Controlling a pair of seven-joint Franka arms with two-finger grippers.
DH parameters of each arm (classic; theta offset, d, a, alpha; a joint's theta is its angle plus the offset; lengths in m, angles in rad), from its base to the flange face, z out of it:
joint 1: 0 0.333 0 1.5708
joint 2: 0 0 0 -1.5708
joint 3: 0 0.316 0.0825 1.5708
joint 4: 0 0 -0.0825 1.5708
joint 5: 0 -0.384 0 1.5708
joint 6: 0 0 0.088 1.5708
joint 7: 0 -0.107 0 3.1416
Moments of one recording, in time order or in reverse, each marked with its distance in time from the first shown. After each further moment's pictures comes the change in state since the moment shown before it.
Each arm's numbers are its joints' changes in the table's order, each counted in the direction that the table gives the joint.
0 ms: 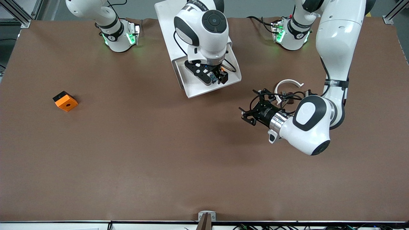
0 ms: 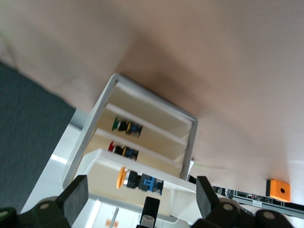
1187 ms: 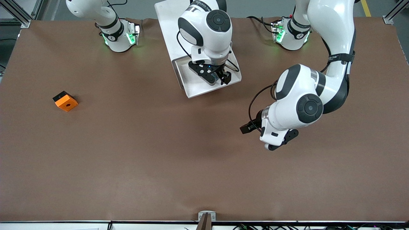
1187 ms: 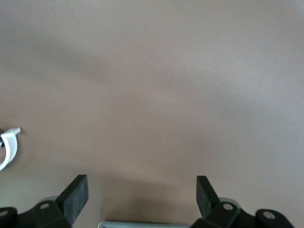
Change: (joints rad) left arm -0.153 0.128 -0.007 0.002 -0.536 -0.438 -0.326; right arm 0.018 -0.017 0.000 0.004 0.024 -0.038 0.000
